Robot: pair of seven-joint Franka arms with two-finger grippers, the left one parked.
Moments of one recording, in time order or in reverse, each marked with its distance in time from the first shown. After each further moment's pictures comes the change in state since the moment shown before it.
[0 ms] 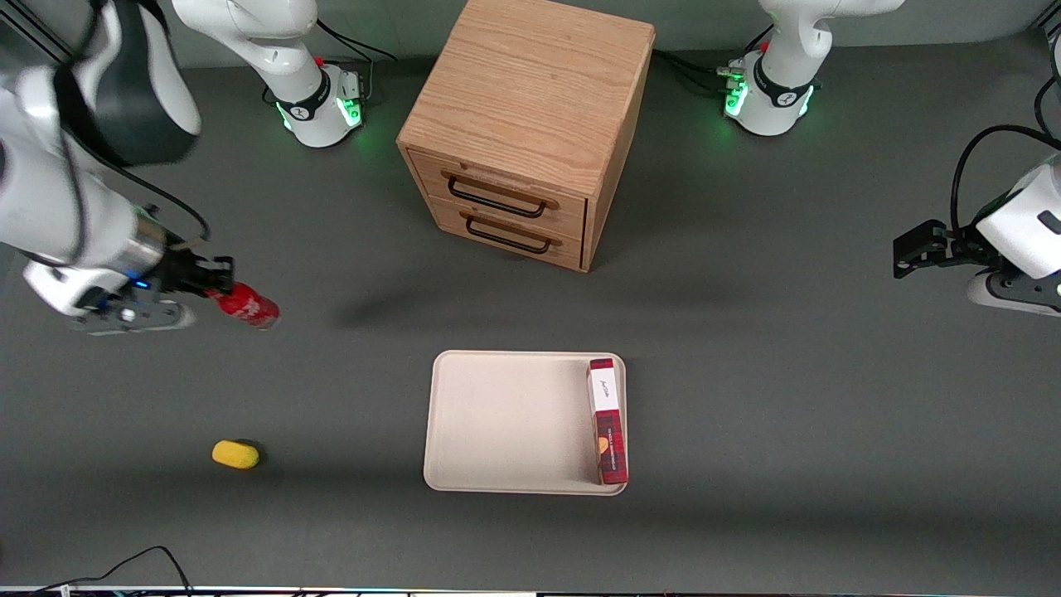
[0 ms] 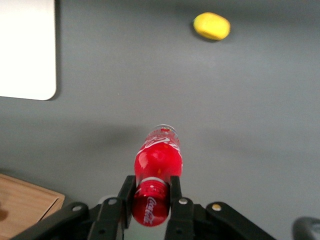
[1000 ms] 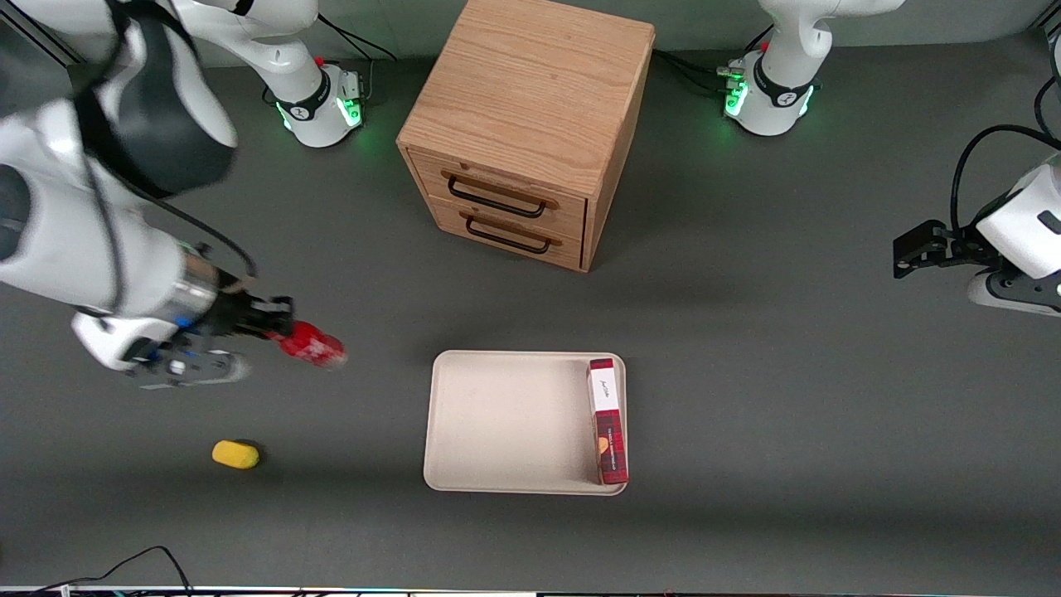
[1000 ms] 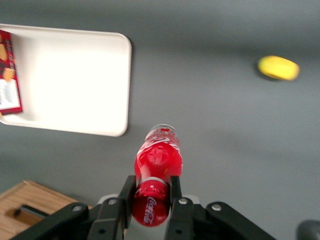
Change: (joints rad) arm 0.215 0.348 0.006 0.377 0.032 0.041 0.183
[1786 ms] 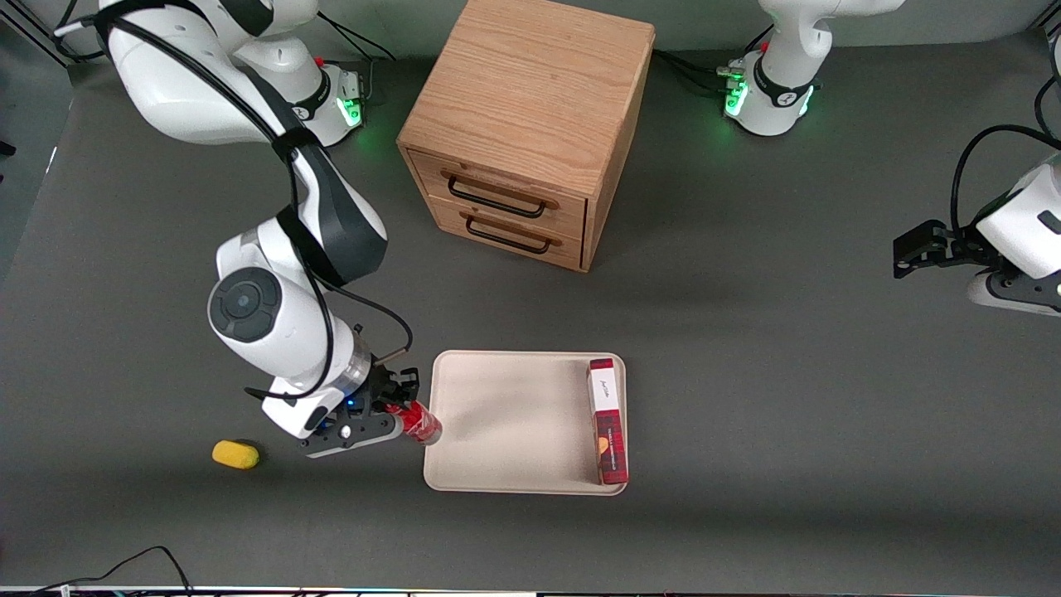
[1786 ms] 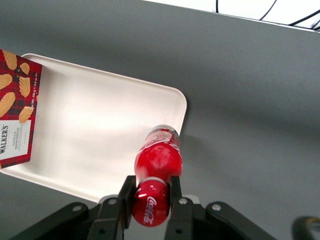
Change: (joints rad) arm 0.124 0.279 -0.002 0.090 -0.092 0.342 -0.032
